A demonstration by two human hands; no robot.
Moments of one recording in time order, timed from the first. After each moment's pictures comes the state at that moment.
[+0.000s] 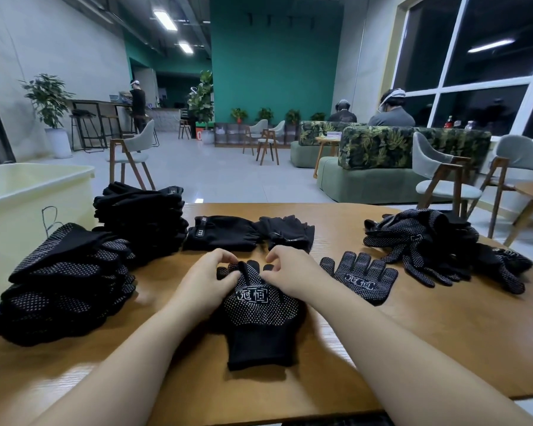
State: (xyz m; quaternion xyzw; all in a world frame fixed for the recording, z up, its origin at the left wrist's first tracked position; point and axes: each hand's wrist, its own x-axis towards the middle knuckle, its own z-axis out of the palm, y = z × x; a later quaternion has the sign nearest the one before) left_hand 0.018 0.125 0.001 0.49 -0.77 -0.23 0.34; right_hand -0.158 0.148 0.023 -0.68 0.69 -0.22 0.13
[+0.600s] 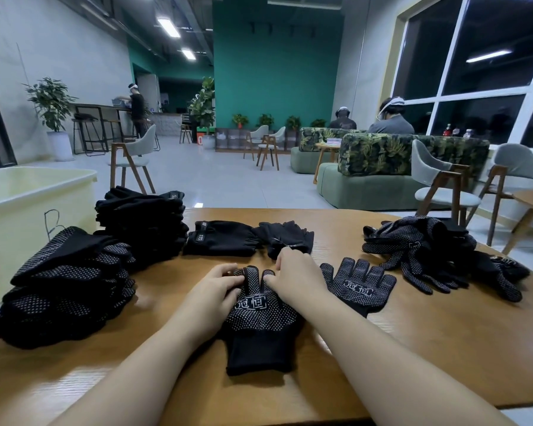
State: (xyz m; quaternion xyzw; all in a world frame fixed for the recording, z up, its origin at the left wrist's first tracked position) left_hand 0.014 0.130 -0.012 0.45 -0.84 -0.13 0.28; right_hand -0.153 0.146 0.019 -0.63 0.74 -0.23 0.01
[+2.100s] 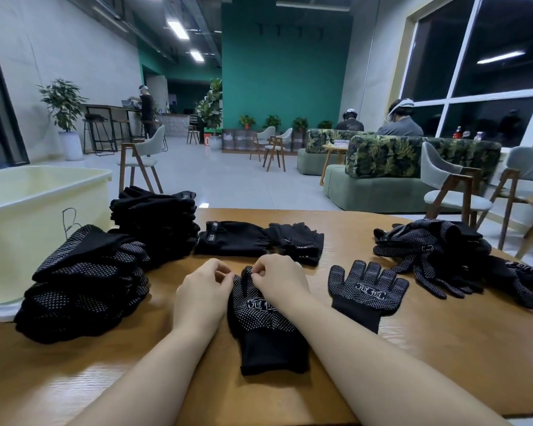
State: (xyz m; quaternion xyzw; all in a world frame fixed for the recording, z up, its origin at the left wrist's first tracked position) left_hand 0.024 0.133 -0.009 0.59 -0.67 -0.14 0.43; right_hand -0.119 0.131 0.010 -0.68 0.69 -0.25 0.04
